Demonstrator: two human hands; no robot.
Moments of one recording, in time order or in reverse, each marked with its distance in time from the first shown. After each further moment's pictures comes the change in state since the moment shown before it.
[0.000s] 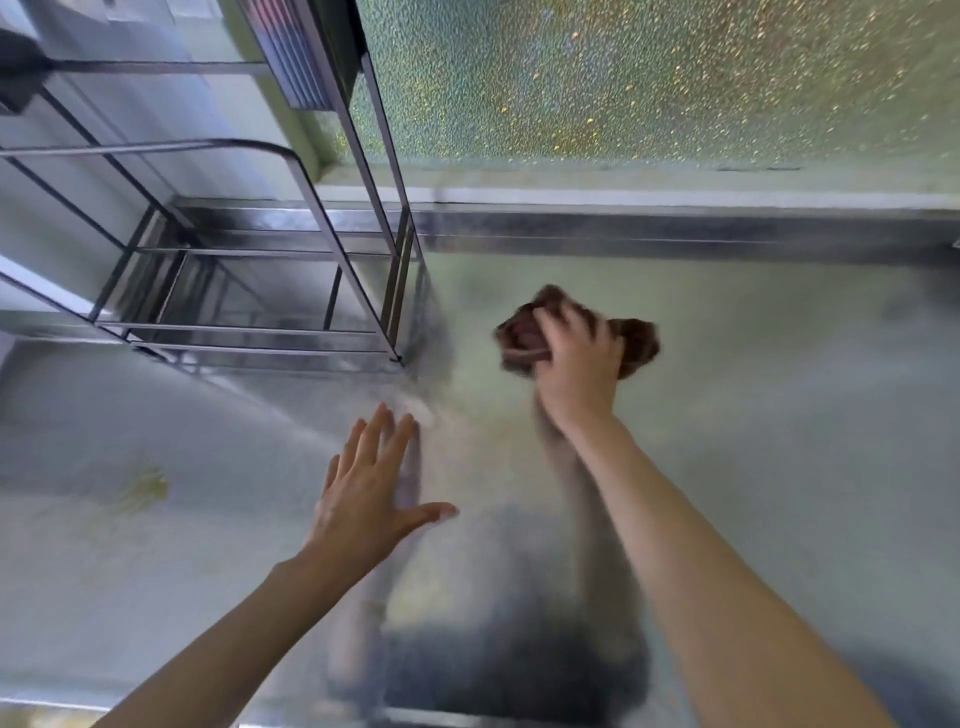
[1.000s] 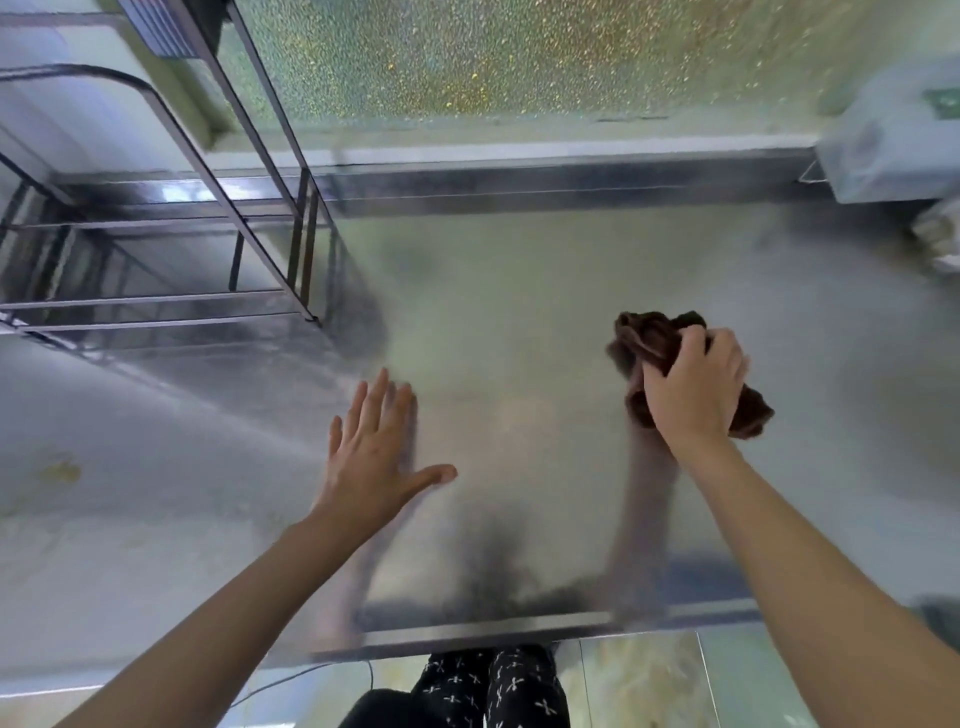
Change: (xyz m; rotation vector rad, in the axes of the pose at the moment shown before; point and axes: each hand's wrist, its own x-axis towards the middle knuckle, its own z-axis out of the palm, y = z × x) left_hand -0.015 0.055 0.033 0.016 0.002 0.135; right_hand -0.088 0.152 -0.075 -0.159 0.207 0.420
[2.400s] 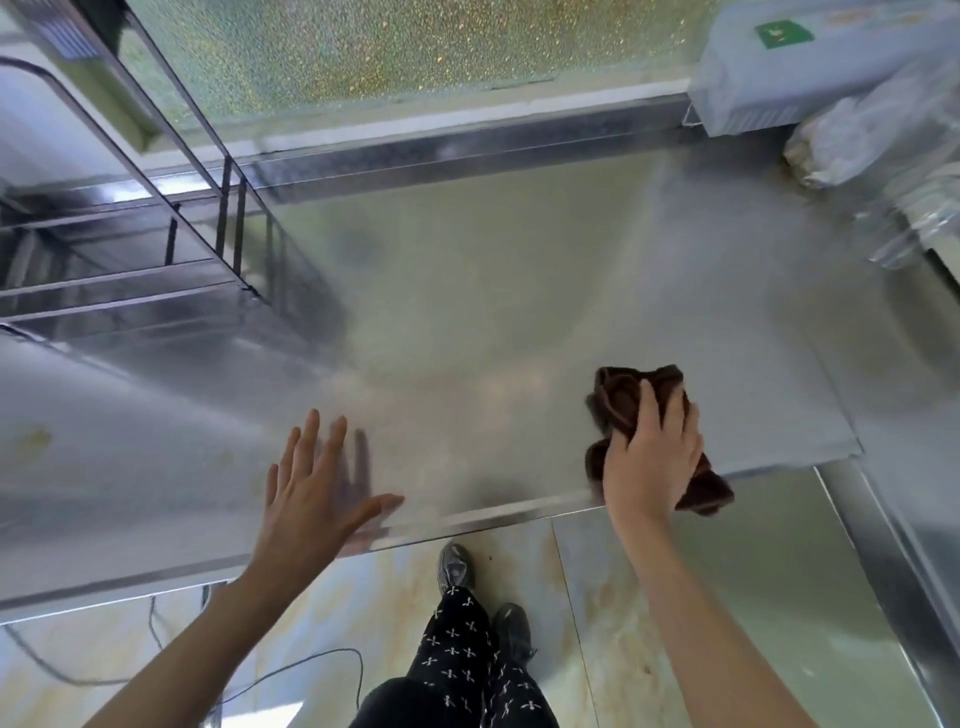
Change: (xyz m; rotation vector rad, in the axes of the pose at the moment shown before) left_hand -0.107 0.019 0.032 0.008 0.015 -0.045; right_hand -0.145 0.094 -0.009 0.132 0.043 0.190
